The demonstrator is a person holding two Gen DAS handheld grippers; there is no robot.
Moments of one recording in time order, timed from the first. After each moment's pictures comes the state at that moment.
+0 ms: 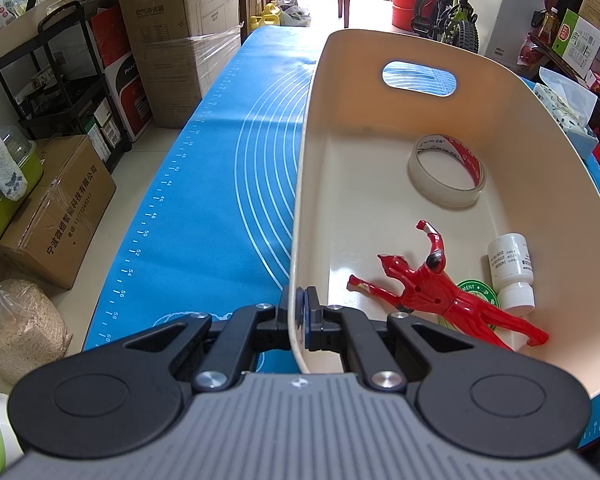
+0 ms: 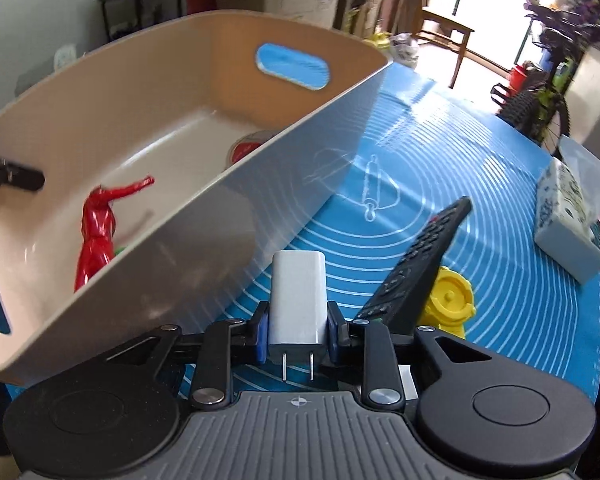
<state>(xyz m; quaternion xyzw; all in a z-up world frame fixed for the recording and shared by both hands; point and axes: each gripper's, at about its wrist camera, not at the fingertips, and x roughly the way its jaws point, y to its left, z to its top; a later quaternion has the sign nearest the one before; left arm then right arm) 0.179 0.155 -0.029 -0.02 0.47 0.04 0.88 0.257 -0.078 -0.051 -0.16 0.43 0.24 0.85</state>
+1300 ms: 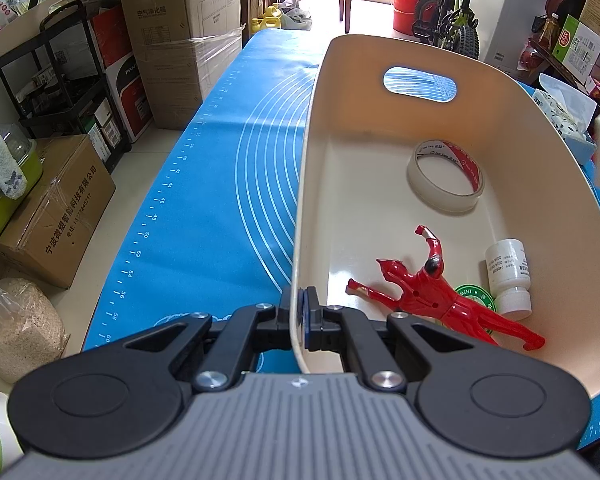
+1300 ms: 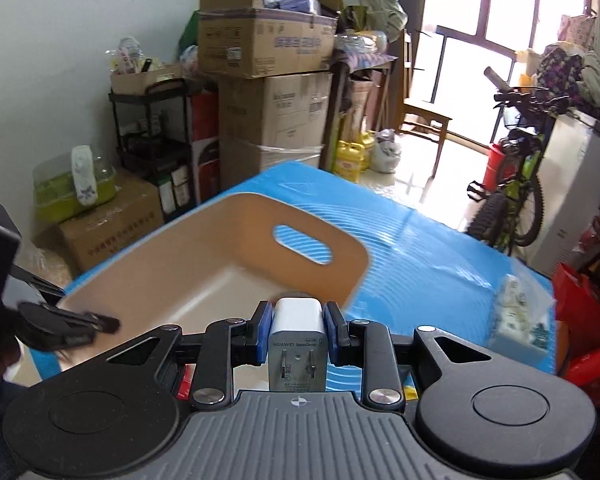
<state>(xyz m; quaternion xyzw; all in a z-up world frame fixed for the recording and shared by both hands) 0.180 0.154 -0.024 -0.03 0.46 0.04 0.88 0.218 -0.037 0.071 -0.14 0.31 0.26 0.90</state>
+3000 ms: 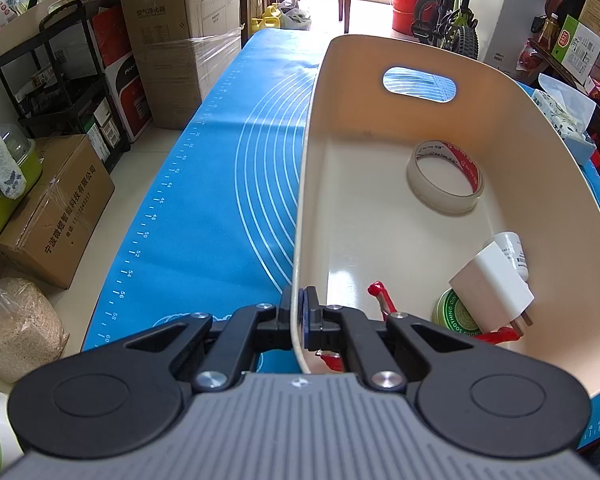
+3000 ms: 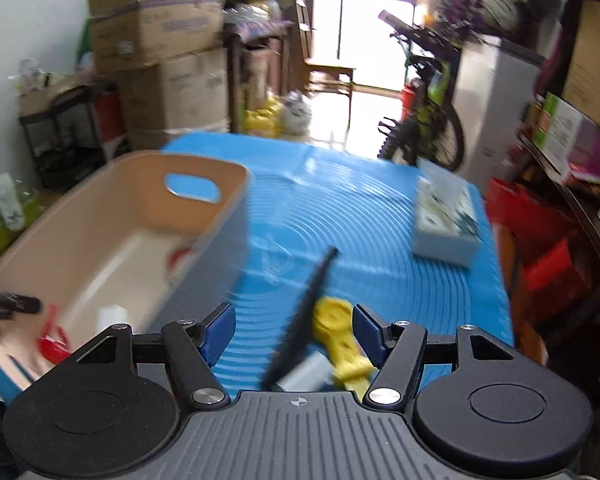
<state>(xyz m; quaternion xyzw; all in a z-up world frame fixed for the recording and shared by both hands) 0.181 0.154 -0.027 -0.03 0.46 0.04 0.88 0.214 -0.140 0.016 -0.06 0.36 0.11 0.92</state>
